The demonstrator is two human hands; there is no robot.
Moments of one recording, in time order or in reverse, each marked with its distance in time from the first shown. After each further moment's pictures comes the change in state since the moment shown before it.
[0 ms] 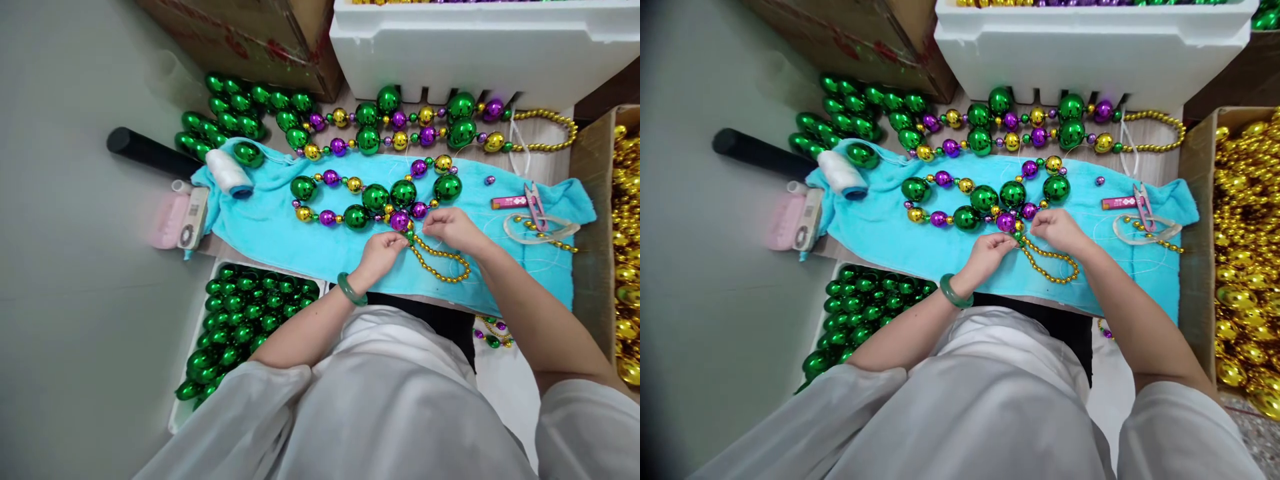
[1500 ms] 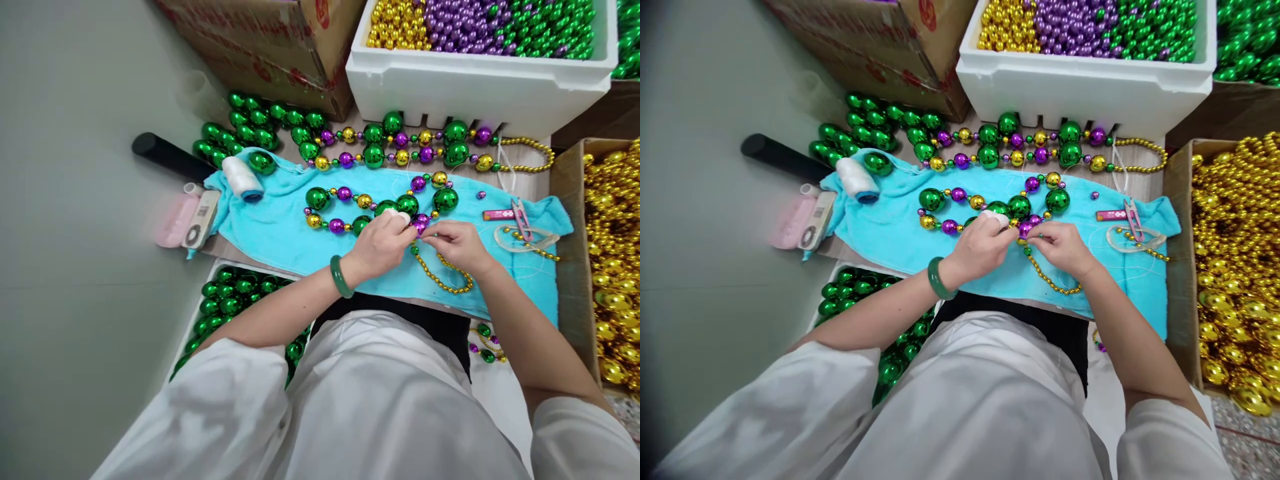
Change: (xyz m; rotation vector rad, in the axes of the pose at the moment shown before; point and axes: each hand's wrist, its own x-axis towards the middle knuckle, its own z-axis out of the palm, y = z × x) left_hand -0.009 0.063 -0.032 1.084 0.234 1.213; right_hand -0.035 -0.015 0.002 -0.172 0.213 -0.516
